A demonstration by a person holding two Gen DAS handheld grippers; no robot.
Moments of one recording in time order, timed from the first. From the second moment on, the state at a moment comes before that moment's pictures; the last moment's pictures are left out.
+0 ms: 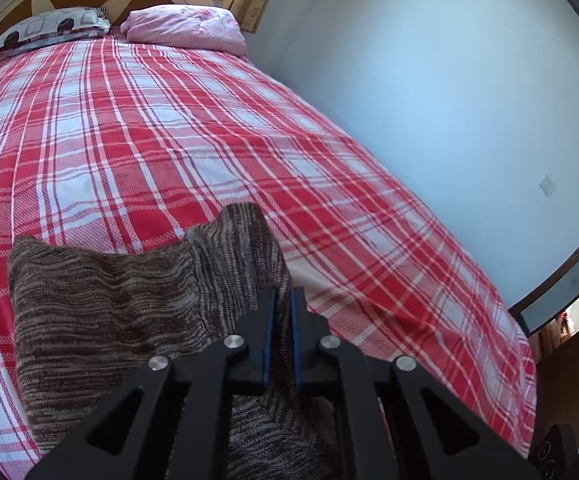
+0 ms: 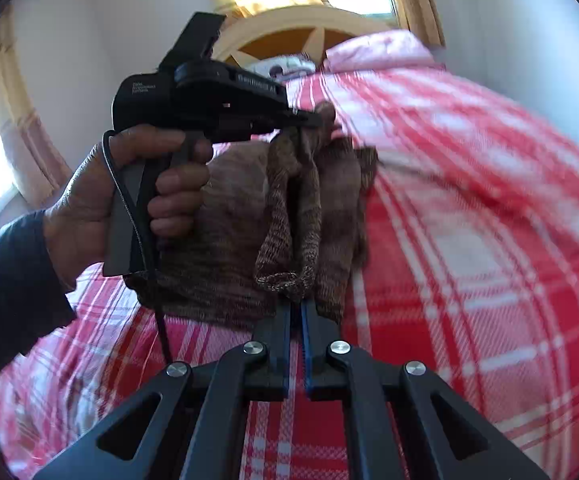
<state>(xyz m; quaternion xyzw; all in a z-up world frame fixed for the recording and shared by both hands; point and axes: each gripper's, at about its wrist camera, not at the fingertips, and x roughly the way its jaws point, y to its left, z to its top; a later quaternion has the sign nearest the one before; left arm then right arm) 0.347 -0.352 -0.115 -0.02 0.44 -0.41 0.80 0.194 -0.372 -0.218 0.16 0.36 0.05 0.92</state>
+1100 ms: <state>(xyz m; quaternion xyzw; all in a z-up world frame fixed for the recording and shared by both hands) 0.226 -0.199 -0.151 0.12 0.40 -0.20 0.89 0.222 -0.360 -0.215 0.13 0.33 0.03 0.93</state>
